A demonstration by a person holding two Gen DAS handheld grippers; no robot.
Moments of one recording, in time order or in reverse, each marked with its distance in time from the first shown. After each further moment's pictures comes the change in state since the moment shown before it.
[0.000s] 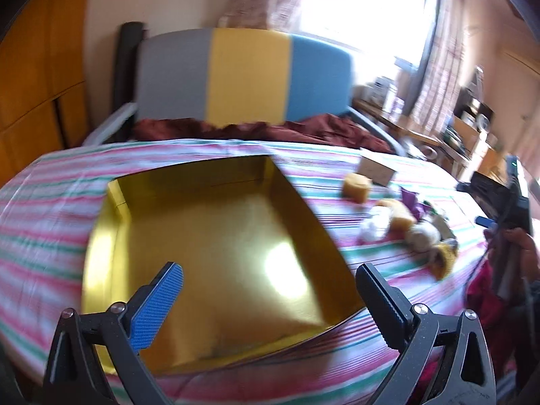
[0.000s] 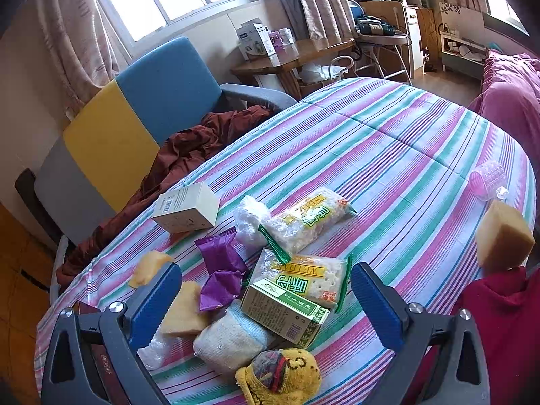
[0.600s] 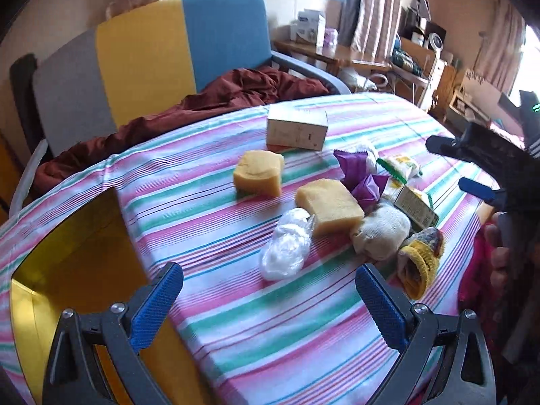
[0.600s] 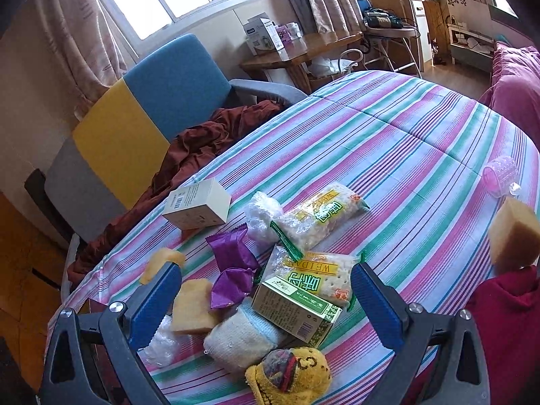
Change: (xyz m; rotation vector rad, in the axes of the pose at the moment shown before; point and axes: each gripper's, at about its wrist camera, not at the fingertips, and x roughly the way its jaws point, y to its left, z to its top) left arm 0.129 -0.146 0.056 0.288 0.212 -0.106; right arm 0.003 -0.002 0.001 0.016 0.017 0.052
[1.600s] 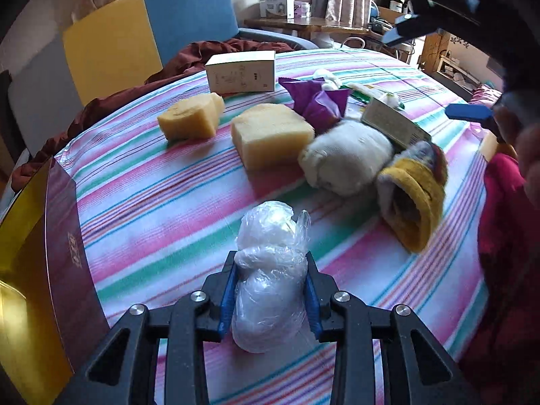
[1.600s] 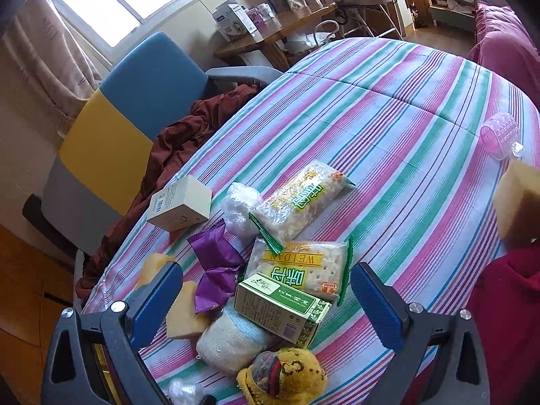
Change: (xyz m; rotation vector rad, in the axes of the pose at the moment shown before) left arm 0.028 -0.059 -0.076 0.100 0.027 -0.002; right arm 0.015 -0.029 0.006 0.144 0.076 0.001
